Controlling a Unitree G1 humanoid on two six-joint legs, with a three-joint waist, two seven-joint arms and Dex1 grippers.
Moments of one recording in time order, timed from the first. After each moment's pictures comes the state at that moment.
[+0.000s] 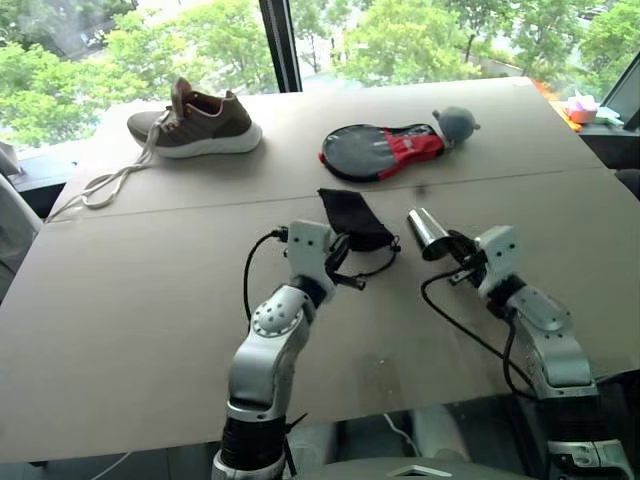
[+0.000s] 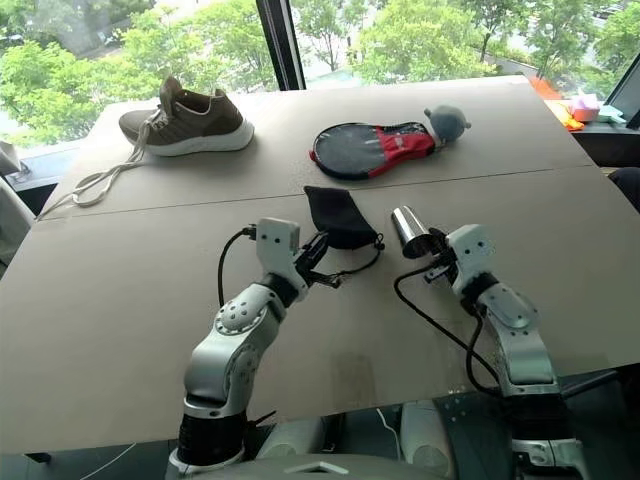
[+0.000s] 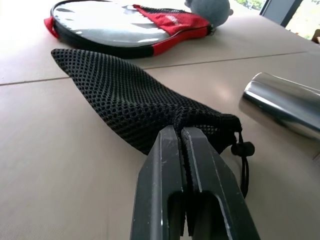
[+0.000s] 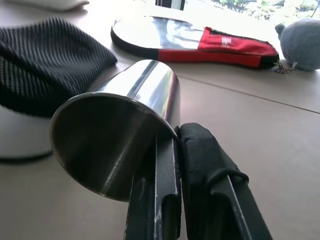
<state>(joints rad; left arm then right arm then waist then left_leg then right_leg) -0.19 -0.04 -0.10 -0.47 -0.14 0.65 -0.25 -0.17 -0.26 -0.06 -0.12 0.26 0.14 0.51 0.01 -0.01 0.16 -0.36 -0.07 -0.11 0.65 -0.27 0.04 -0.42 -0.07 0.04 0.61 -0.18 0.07</state>
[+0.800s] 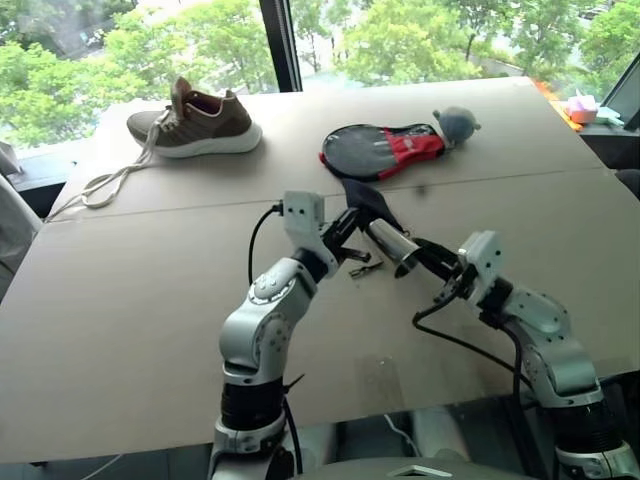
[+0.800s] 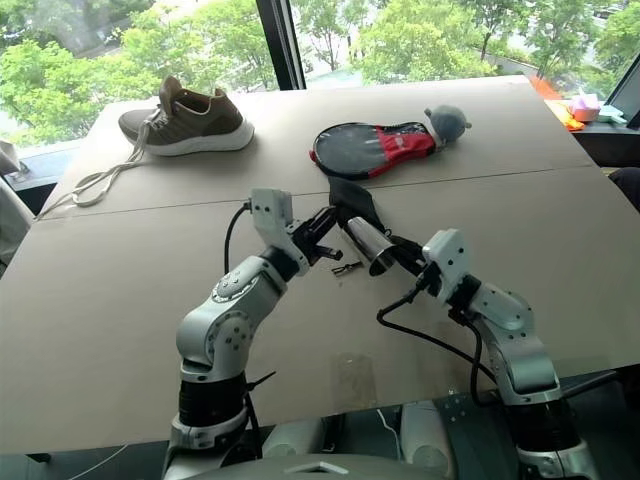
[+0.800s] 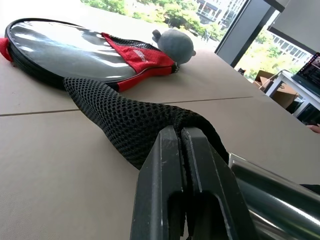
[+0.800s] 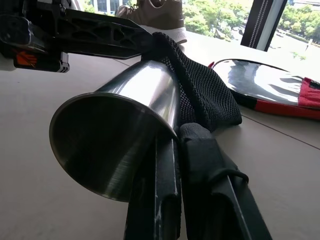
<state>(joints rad) -0.29 -0.03 0.01 -0.41 -0.36 0.75 -0.23 -0.11 -0.37 0.08 -0.23 0.24 0.09 0.68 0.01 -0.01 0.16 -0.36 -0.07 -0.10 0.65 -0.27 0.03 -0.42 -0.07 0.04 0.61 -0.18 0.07</state>
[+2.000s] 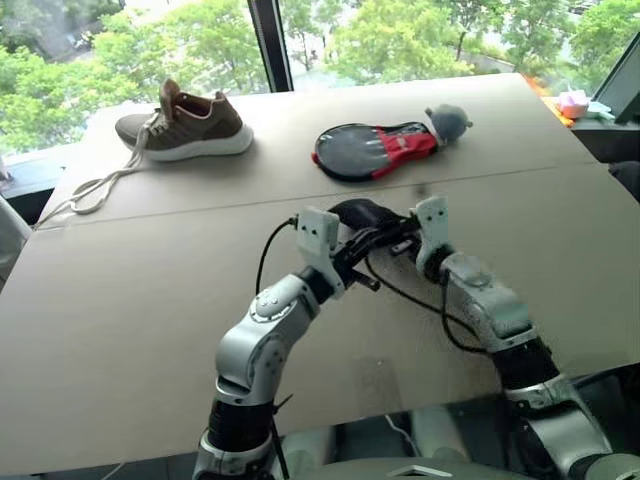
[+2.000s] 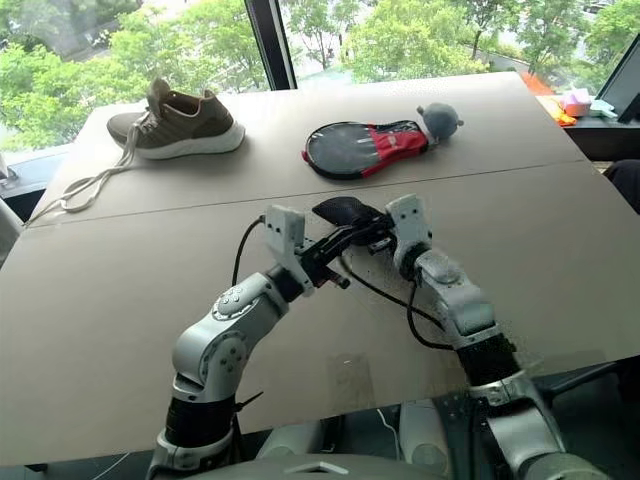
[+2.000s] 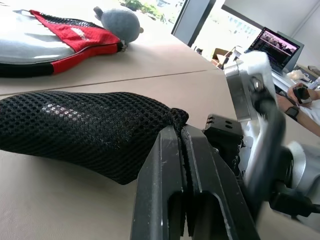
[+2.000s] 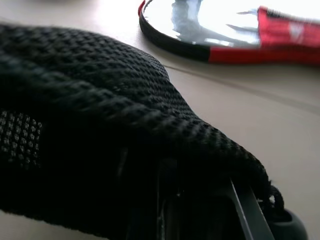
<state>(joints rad) -0.19 0.06 -0.10 -0.46 -0.44 0.70 -0.32 -0.49 -0.38 0.41 0.09 -0.02 0.20 0.19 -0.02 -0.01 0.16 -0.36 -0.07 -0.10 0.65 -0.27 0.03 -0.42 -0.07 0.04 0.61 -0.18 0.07</state>
